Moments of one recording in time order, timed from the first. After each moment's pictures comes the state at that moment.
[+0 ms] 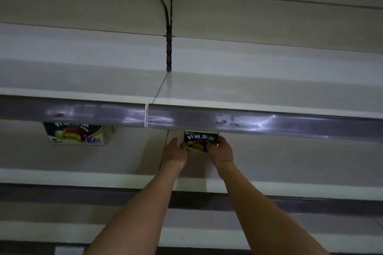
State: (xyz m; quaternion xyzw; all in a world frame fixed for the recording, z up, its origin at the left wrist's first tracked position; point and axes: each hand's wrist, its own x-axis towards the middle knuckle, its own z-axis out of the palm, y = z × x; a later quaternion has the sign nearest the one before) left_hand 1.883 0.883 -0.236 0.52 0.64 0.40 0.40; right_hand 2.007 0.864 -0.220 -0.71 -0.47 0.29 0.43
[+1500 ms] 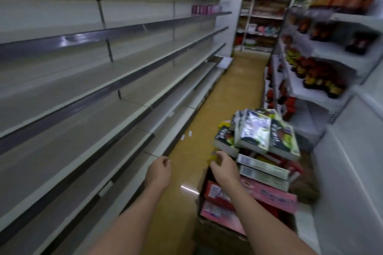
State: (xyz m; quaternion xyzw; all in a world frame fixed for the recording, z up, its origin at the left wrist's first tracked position) left_hand 2.041 0.354 -0.306 0.86 0.29 0.06 0.42; right_hand 2.085 0.176 -0.287 -0.91 0.01 0.07 0.41
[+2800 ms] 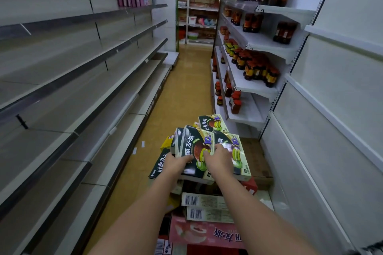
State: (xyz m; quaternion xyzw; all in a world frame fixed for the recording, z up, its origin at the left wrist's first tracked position) left_hand 2.260 0.179 -0.291 0.70 0.20 -0.12 0.67; right_hand 2.256 0.055 -0.272 -0.92 0.19 -0.01 0.35
